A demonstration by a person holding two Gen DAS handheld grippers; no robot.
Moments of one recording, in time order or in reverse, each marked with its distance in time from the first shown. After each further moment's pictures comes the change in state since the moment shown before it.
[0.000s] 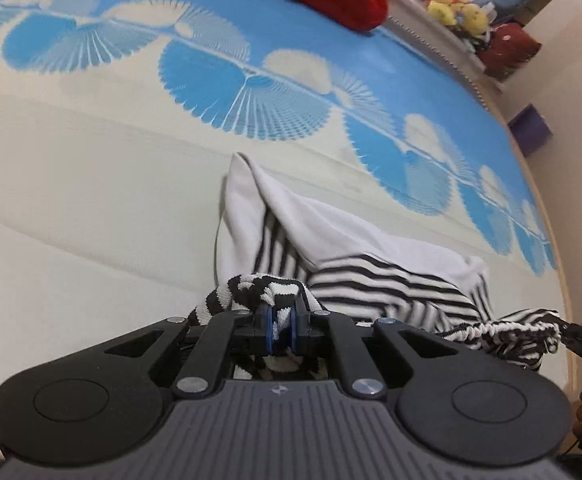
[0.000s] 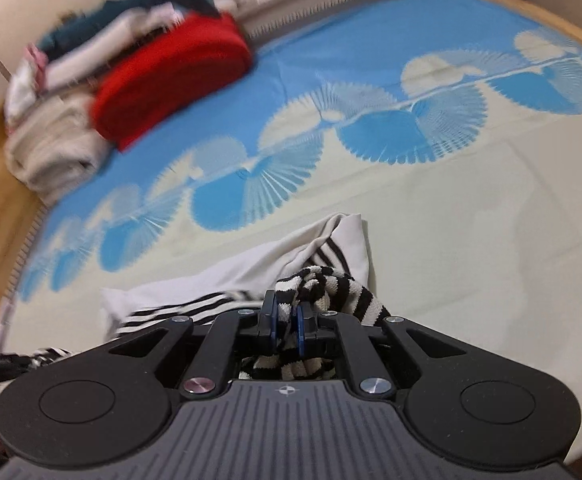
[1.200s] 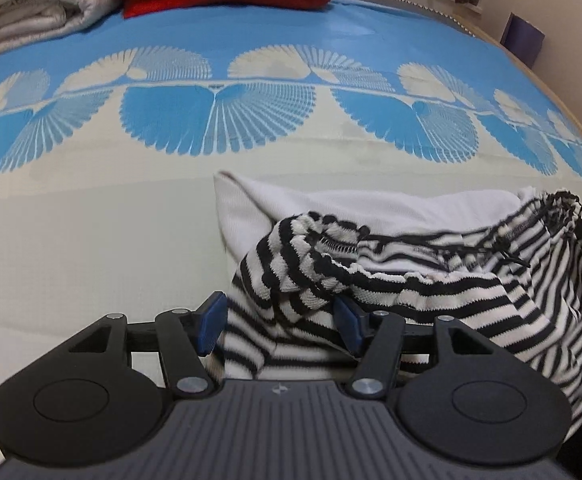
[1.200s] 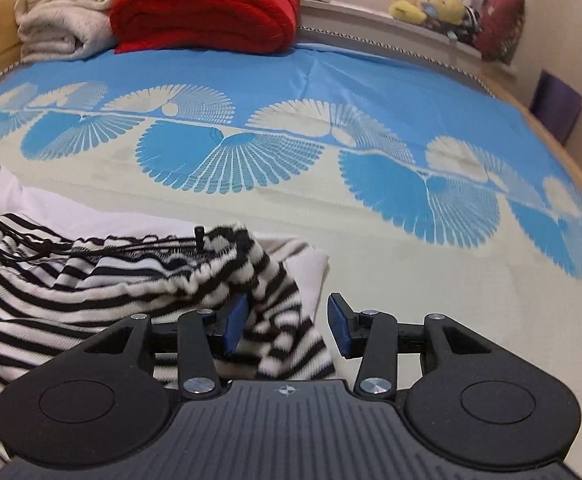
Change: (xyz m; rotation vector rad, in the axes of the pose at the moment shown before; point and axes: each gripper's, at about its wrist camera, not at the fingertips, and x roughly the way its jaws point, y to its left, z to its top) left arm 0.044 -0.033 -0.008 0.361 -0.060 0.173; right arm 0.080 0.027 -0.018 -0.533 -0.065 -0.248
